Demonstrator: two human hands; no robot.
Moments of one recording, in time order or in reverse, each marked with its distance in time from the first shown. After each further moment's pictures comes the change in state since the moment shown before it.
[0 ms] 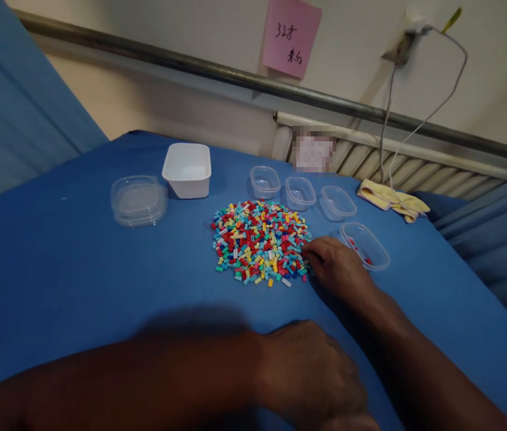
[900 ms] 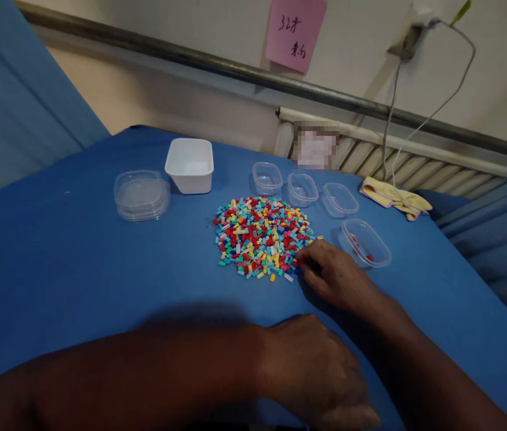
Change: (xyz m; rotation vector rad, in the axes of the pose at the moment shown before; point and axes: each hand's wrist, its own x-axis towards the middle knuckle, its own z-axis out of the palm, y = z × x) left_hand 0.002 0.002 -0.004 -0.027 -0.016 -0.010; right_hand -0.008 -0.028 -0.014 0.218 -0.137 -0.046
